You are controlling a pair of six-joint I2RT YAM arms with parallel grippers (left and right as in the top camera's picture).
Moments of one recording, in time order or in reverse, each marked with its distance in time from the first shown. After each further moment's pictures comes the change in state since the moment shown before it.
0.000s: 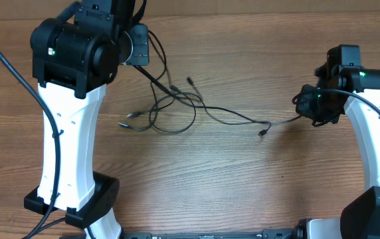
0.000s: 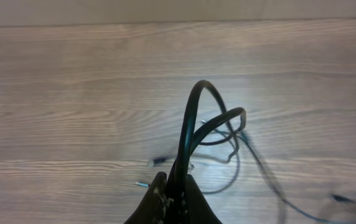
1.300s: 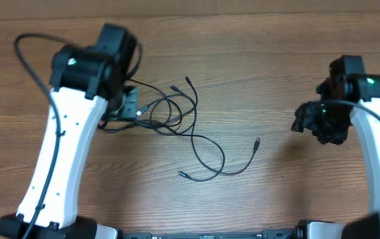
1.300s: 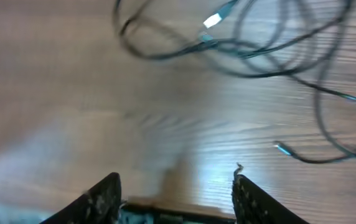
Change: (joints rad) left arm 0.103 -0.295 -0.834 0.003 0.041 -0.032; right arm 0.000 -0.112 0.000 -0.257 0.016 -0.056
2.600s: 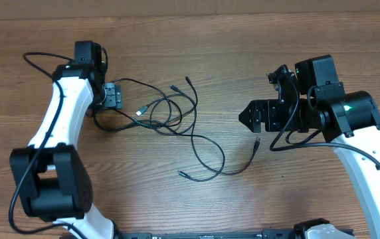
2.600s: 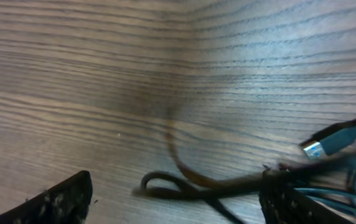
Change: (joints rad) left arm 0.285 0.226 -0.443 0.774 0.007 0.250; right arm 0.310 -0.138 0.000 0.227 -0.275 -0.053
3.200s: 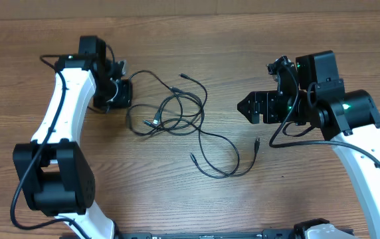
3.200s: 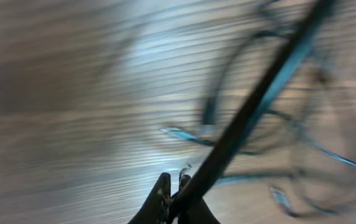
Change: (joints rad) left arm -0.037 0.032 0.133 -0.185 0.475 0.055; right arm 0.000 0.013 0.000 0.115 0.000 0.000
